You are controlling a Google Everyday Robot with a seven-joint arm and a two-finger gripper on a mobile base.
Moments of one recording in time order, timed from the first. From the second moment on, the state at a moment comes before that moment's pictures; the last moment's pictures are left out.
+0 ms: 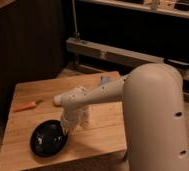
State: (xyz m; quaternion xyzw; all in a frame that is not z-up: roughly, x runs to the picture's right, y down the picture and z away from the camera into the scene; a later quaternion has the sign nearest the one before) arm -0.128 0.217 0.782 -0.39 0.13 0.59 0.70
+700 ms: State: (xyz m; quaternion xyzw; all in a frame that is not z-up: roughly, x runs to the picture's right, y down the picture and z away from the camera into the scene) arm -0.040 0.230 0.738 -0.33 0.16 0.65 0.66
